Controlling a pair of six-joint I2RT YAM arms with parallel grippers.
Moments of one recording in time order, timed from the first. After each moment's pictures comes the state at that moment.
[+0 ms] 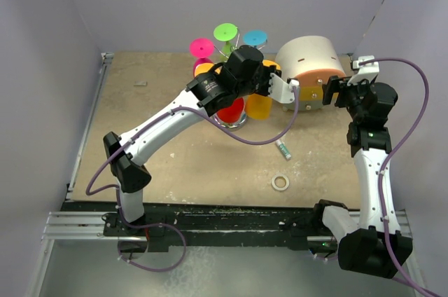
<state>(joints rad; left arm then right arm) -0.94 1.86 2.08 -0.61 -0.09 1.11 -0.20 0.98 0.96 -0.14 -0.26 -0.10</state>
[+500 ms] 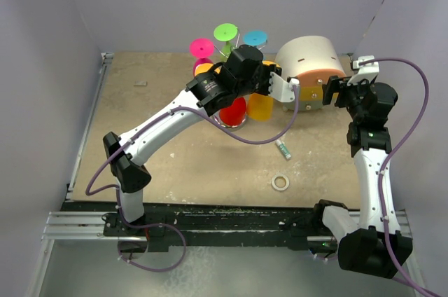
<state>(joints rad) -0.94 1.86 2.09 -0.61 -0.09 1.09 -0.20 0.98 0.96 -0.14 -0.26 -0.10</state>
